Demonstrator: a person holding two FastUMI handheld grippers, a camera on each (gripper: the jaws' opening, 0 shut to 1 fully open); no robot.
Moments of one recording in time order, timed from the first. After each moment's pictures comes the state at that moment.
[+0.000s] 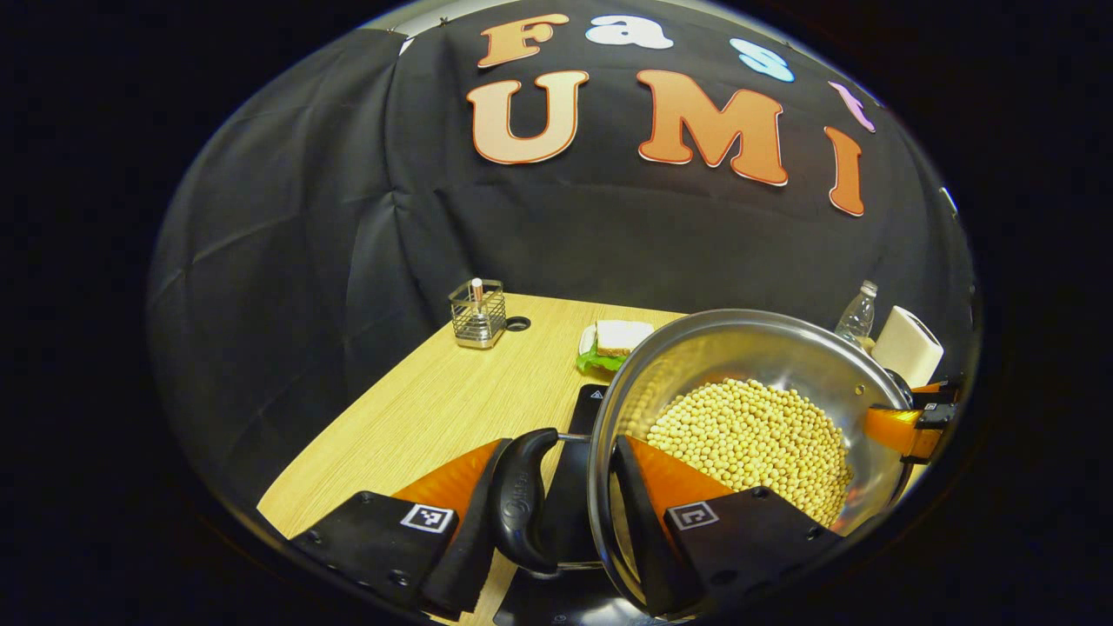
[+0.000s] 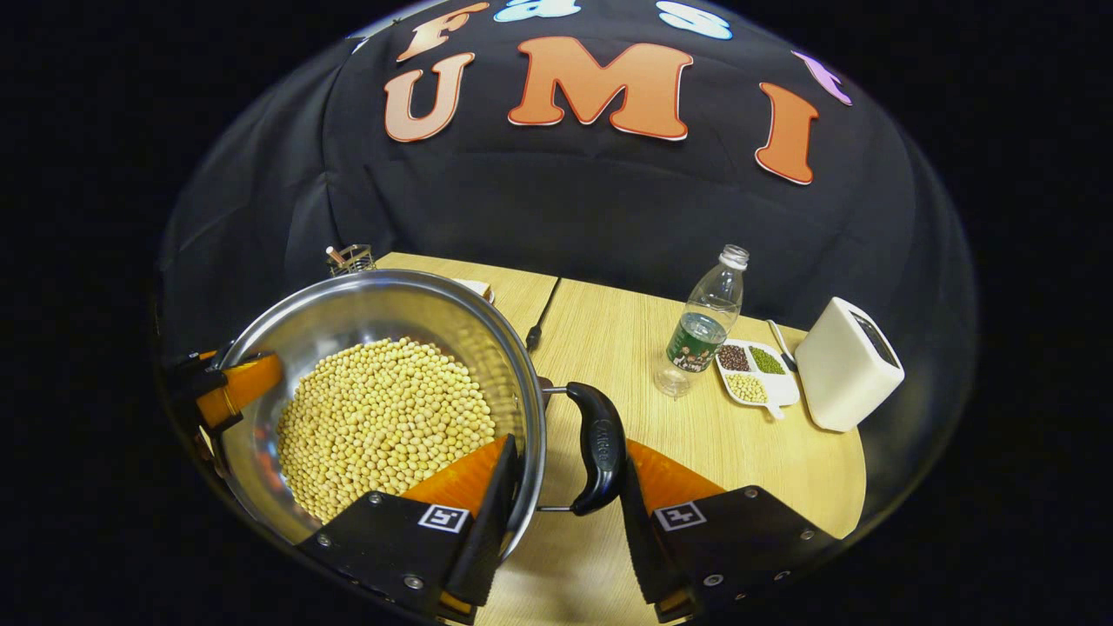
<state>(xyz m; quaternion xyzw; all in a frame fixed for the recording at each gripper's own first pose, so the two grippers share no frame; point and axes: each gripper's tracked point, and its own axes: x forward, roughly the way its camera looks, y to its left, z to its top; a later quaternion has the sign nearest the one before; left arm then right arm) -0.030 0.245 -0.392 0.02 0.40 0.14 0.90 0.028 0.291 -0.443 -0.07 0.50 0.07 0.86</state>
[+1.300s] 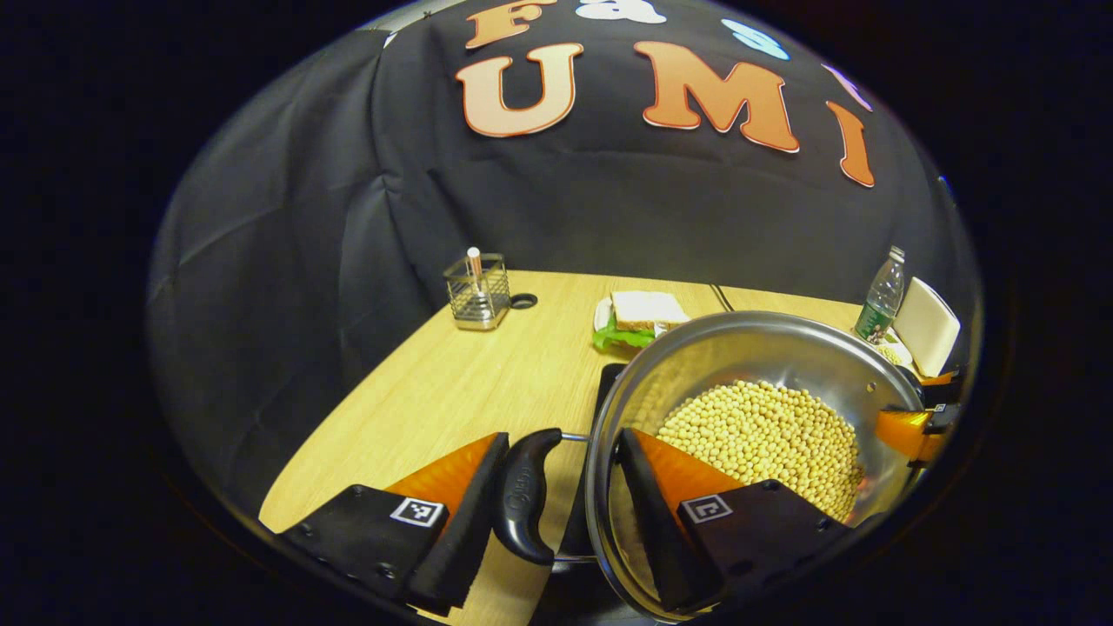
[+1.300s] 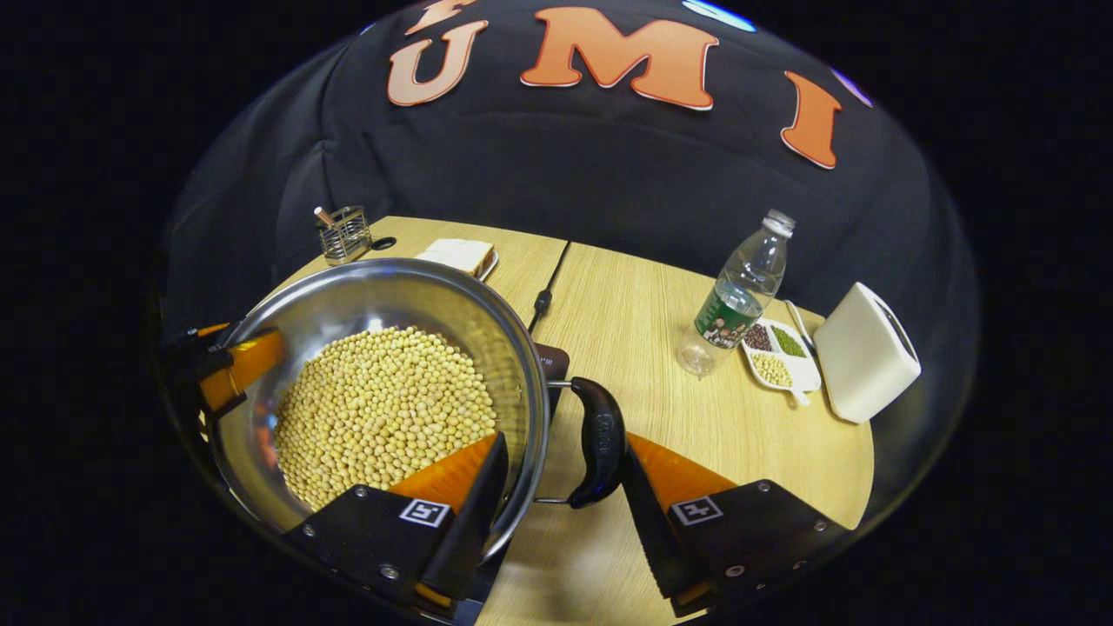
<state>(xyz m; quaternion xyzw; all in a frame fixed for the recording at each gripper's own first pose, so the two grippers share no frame) -0.020 0.273 -0.426 0.05 0.42 0.15 0.89 0.022 0.305 -0.471 -0.09 0.53 0.08 0.84</state>
